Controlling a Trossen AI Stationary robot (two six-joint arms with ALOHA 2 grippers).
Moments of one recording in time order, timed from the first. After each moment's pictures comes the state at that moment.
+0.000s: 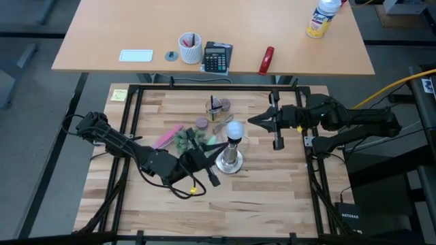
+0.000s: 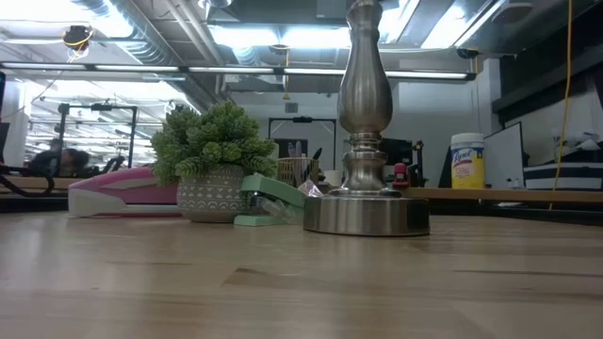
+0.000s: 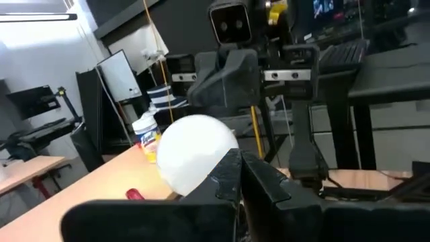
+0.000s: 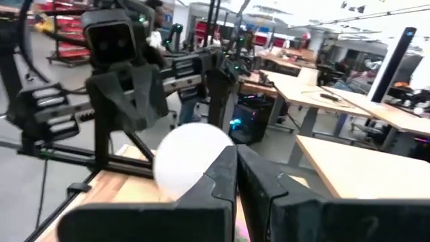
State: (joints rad) left arm -0.48 1.66 1.48 0.32 -1.03 0.39; right arm 0.08 1.01 1.11 -0.05 0.01 -0.19
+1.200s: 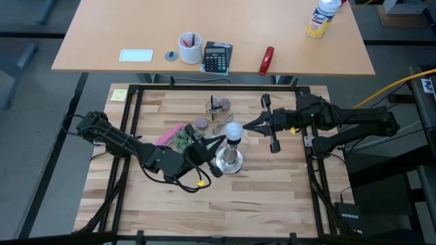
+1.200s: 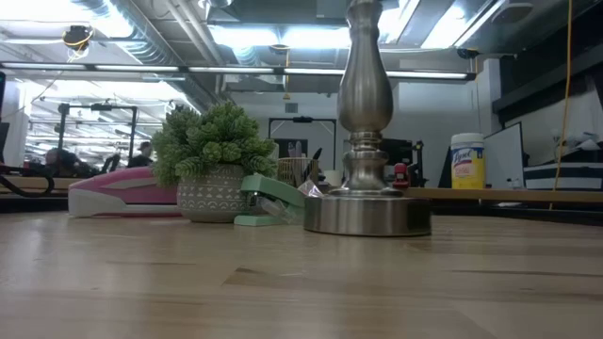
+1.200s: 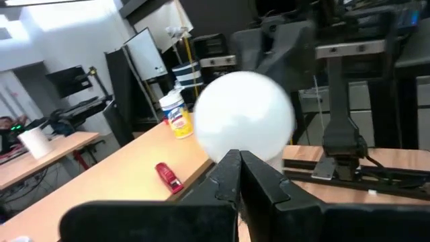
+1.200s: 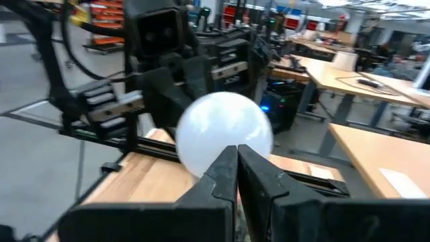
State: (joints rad) left arm -0.44 1.66 1.48 0.21 -1.14 0.33; right arm 0.08 1.07 1.11 -0.08 -0.13 -0.17
